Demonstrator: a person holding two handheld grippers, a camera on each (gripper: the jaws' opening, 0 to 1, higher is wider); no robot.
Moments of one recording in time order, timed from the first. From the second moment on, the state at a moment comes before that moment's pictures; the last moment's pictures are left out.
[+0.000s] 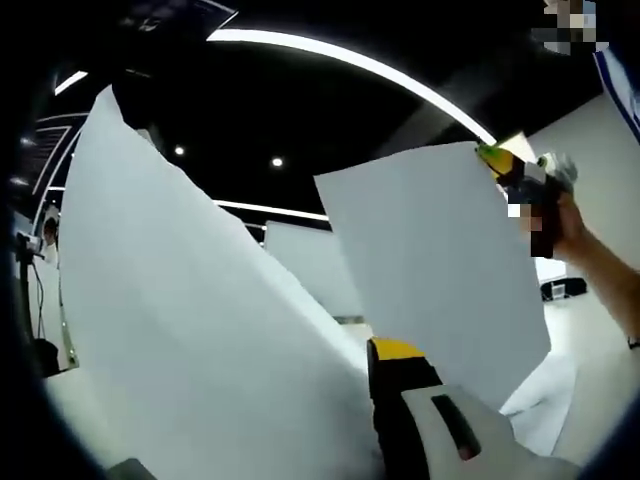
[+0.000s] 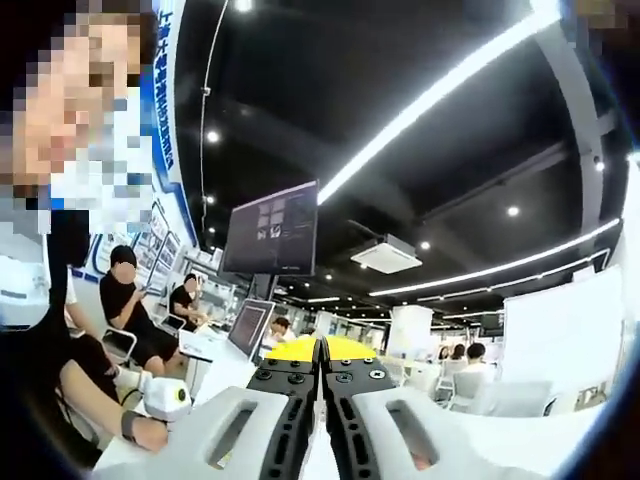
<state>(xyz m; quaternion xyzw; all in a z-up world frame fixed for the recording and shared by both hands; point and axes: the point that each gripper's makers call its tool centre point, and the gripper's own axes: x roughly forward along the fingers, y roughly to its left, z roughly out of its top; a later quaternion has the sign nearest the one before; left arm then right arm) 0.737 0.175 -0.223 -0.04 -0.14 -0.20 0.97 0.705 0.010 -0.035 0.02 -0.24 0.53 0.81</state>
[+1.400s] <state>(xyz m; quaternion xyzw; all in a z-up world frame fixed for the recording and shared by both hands) 0.733 0.164 -0.223 -0.04 -0.14 -0.23 0.96 0.803 0.037 -0.080 0.09 -0.20 0.47 0.85</state>
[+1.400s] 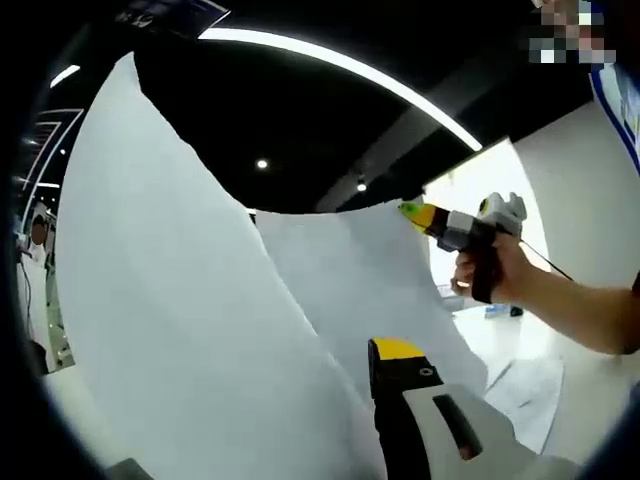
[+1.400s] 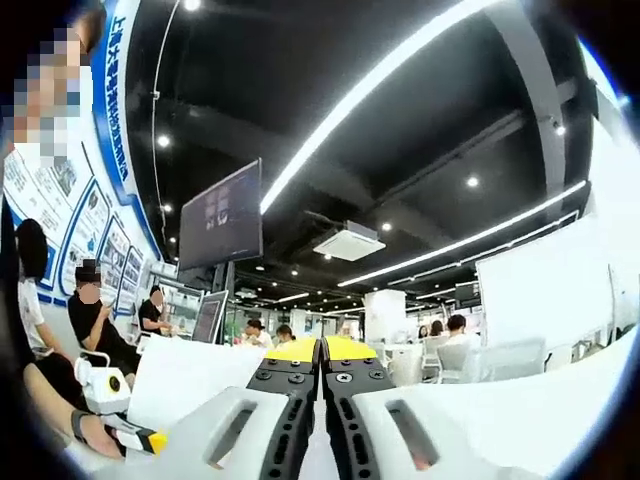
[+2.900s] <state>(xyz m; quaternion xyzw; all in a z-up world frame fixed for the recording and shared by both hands) 0.724 0.139 -0.220 -0.04 -0.14 -0.28 0.95 0.807 0.077 -0.099 0.22 -0.16 0.48 0.84</state>
